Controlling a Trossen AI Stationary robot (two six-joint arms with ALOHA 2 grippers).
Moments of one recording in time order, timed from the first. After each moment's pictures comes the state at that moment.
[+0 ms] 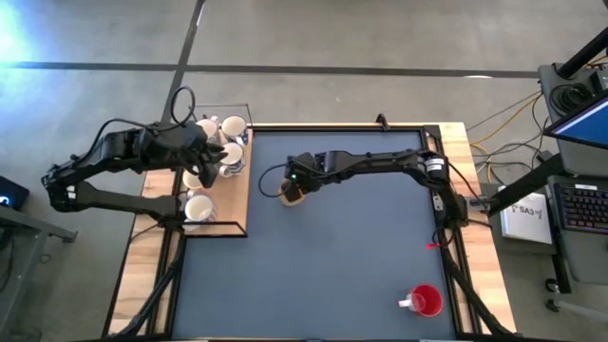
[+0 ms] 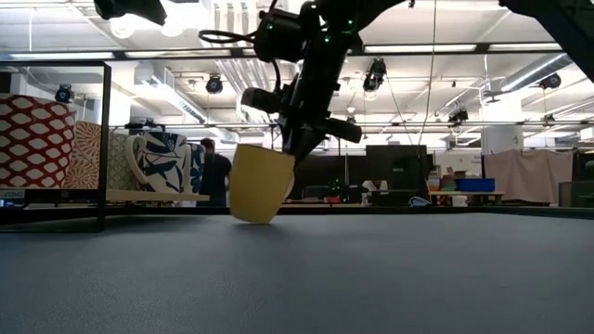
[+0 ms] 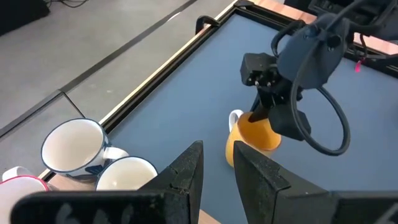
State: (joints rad) left arm 0.18 0.87 1.28 -1.05 -0.30 -0.29; right arm -0.14 2.09 1.76 -0.80 0.15 0.88
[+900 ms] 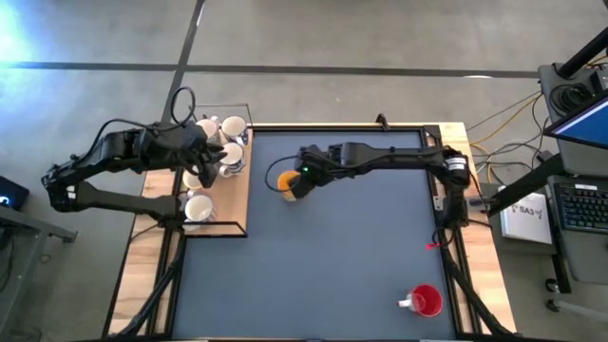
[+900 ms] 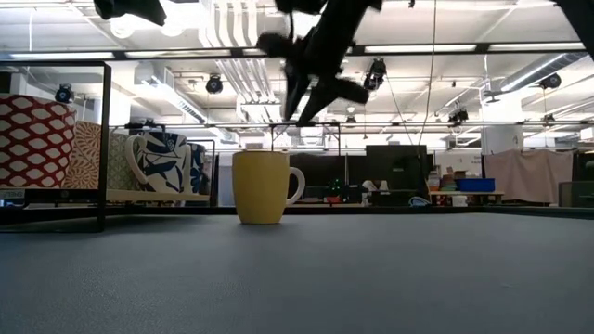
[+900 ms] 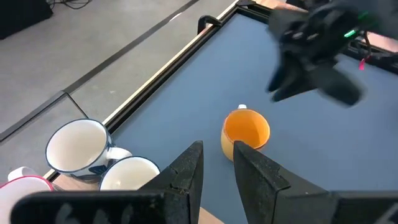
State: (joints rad) left arm 0.18 0.87 1.28 -1.05 -0.31 -0.28; right arm -0.12 1.94 1.76 -0.86 0.15 0.80
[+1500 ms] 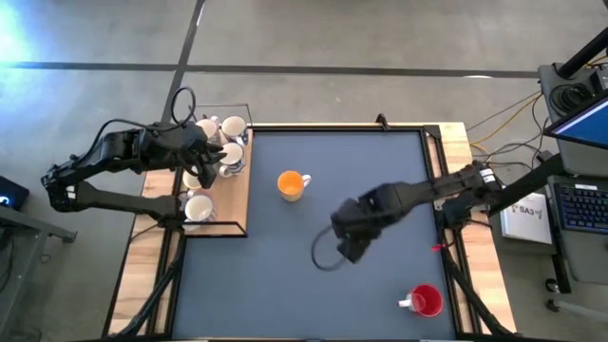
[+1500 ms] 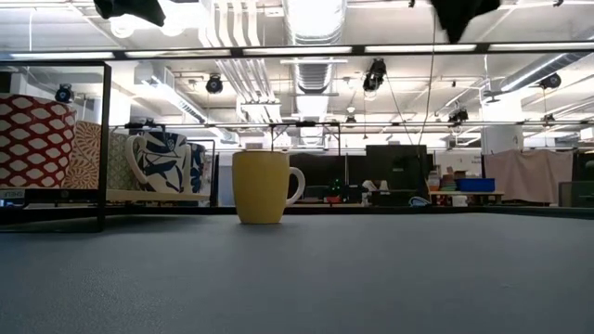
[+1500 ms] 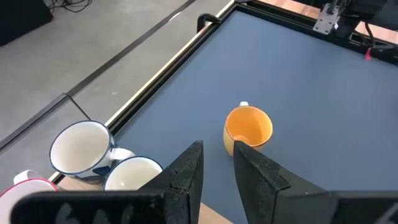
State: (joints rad) left arm 0.18 0.87 1.28 -1.06 -0.31 -0.25; right arm 0.27 1.75 1.76 -1.43 -0.09 0.97
